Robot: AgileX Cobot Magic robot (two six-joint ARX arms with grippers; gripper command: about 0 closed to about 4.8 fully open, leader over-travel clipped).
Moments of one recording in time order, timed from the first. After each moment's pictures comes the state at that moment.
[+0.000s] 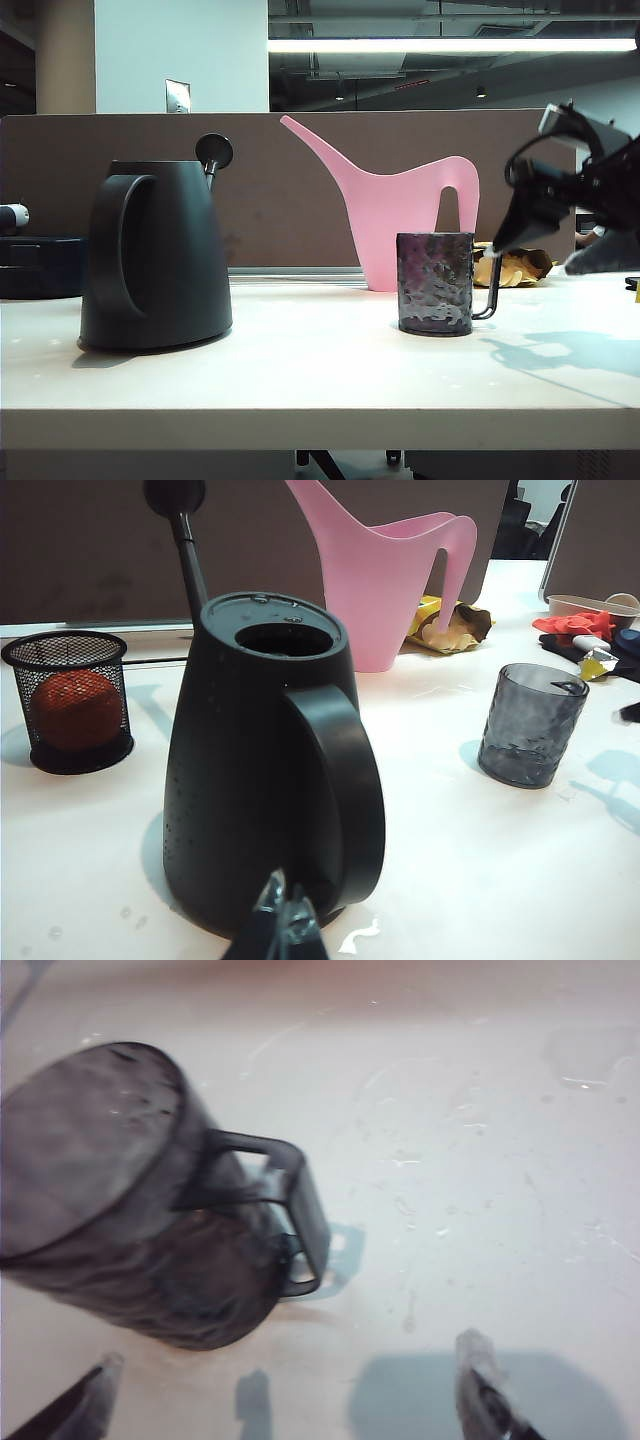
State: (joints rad) left arm -0.02 0.01 0.01 0.00 0.46 -0.04; right arm 0.18 1.40 0.54 0.37 -0.23 0.19
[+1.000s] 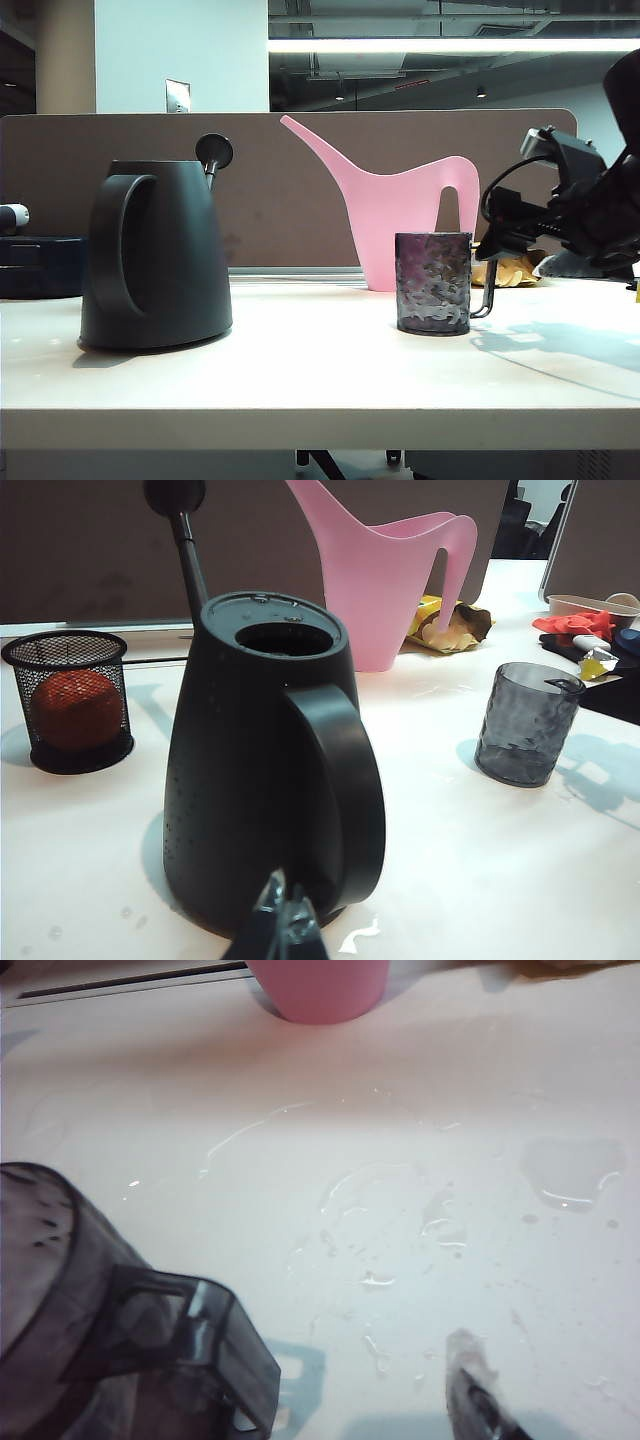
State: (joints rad) left arm -0.02 0.01 0.01 0.00 0.46 -0.04; right arm 0.18 1.65 0.60 0.69 -0.18 0.19
